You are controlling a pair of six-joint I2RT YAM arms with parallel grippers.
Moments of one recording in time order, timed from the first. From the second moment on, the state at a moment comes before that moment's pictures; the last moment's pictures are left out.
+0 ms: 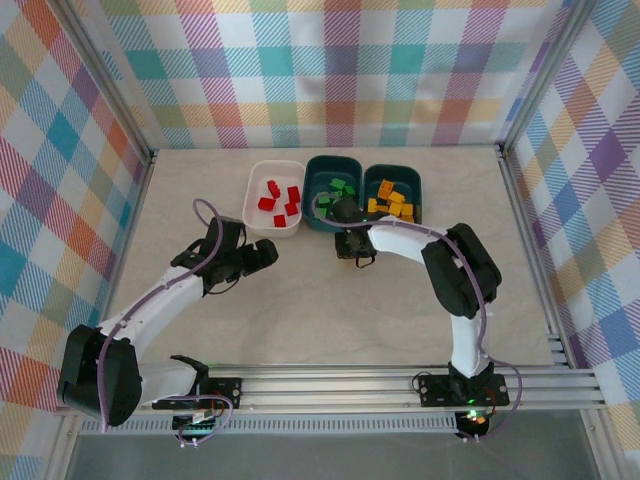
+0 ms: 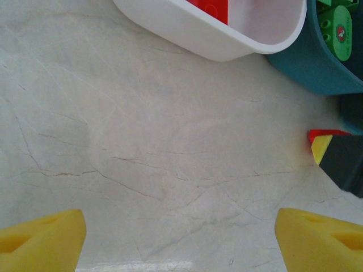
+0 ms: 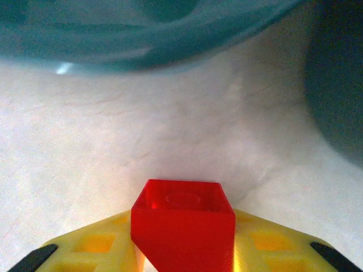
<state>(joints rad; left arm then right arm) -0.35 1.21 0.76 -0.45 0.08 -0.70 0.68 1.95 1.30 -0.51 0.15 0.51</state>
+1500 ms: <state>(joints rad) -0.33 0.71 0.87 -0.62 -0.18 -0.80 0.77 1.24 0.91 -0.04 0.23 0.31</state>
